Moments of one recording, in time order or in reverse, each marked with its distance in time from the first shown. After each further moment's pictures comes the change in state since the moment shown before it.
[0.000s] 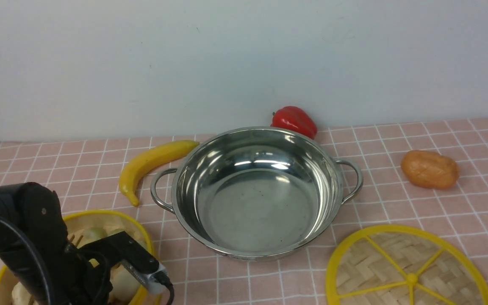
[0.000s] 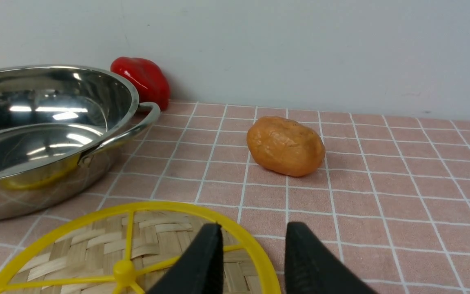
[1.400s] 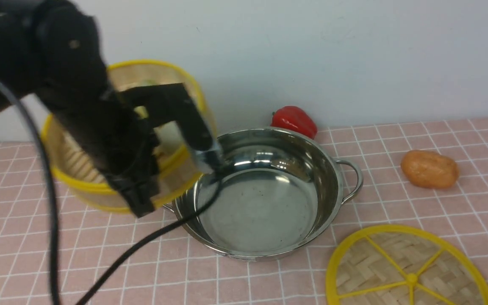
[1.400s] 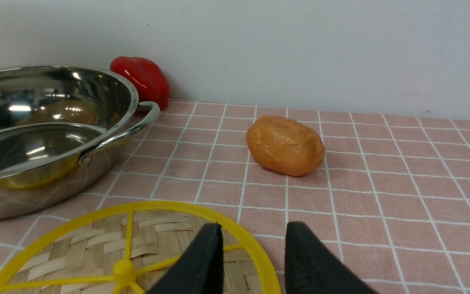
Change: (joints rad) right arm 0.000 0.000 0.000 0.000 0.000 0.001; left arm -0.317 0.052 -0.734 0.230 0.292 0.043
